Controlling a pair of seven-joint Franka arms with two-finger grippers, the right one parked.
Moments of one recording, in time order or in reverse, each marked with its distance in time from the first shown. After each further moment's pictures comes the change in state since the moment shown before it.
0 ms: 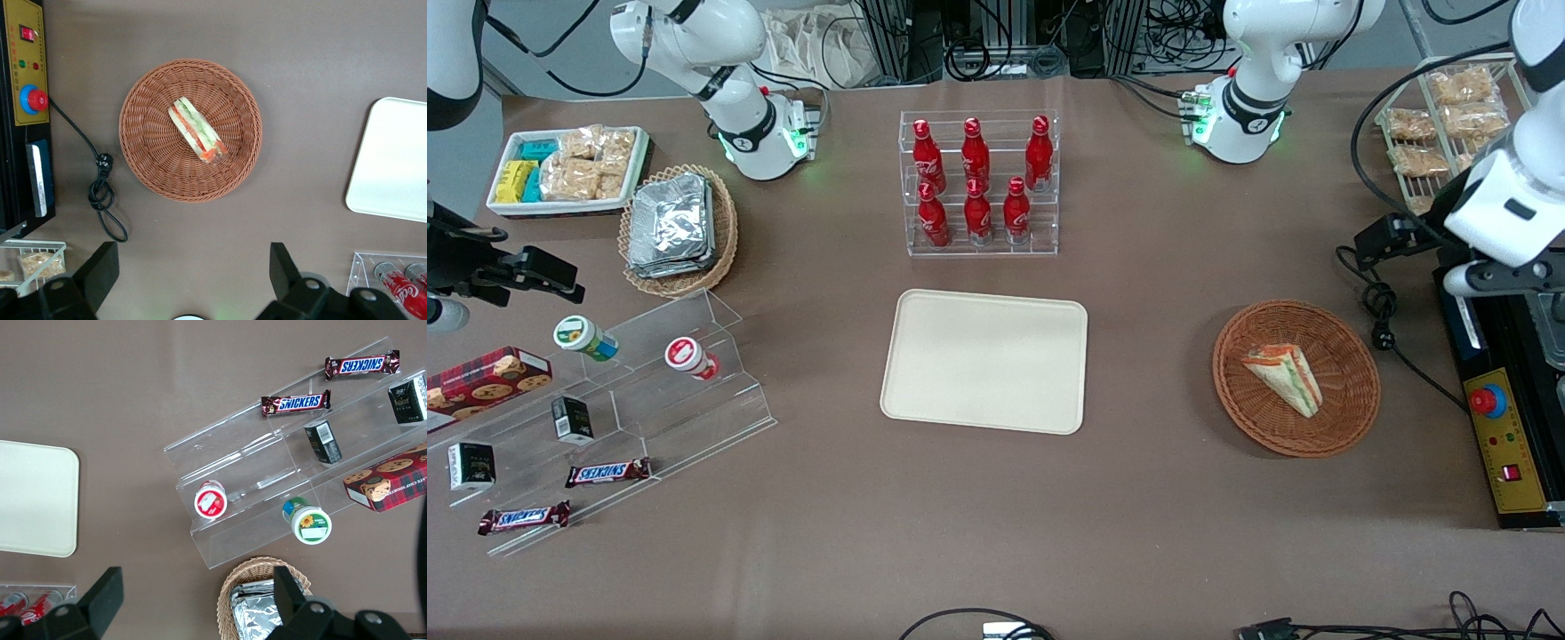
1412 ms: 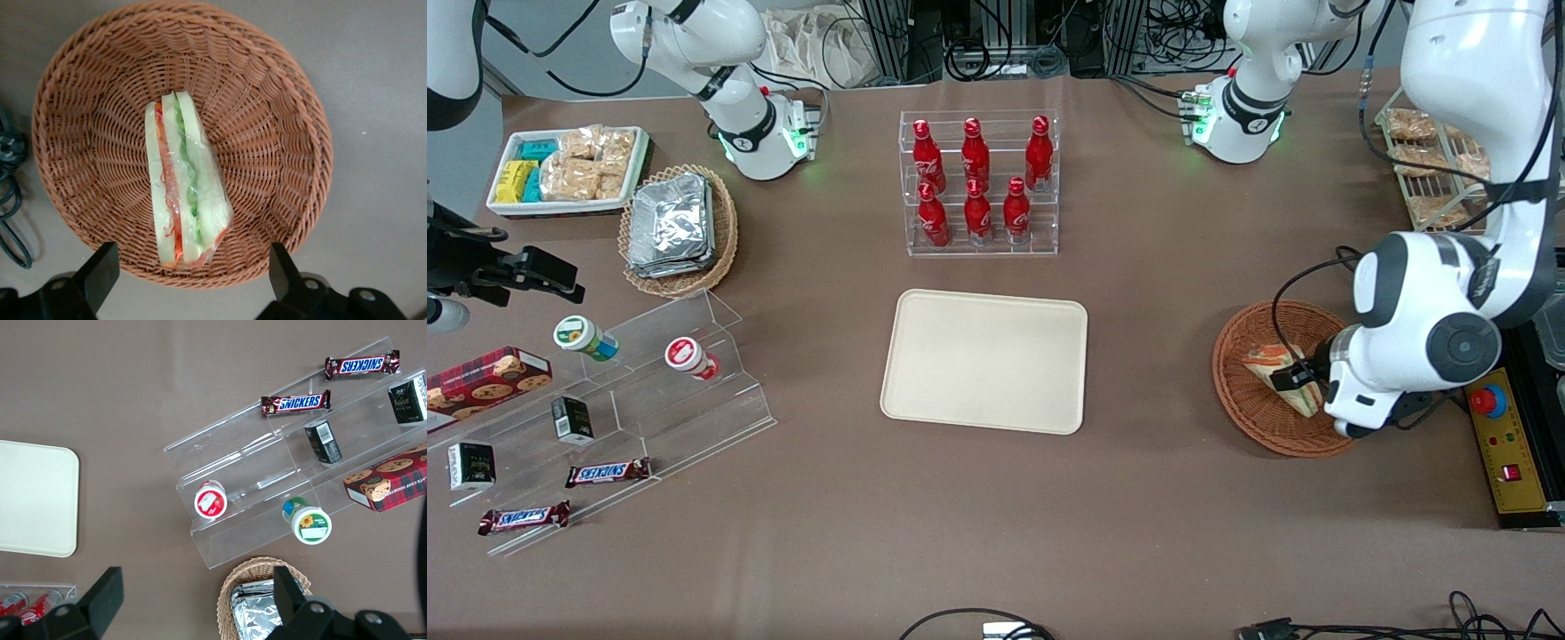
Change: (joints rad) arm 0.021 0.366 -0.012 -0.222 0.052 0.412 -0.375
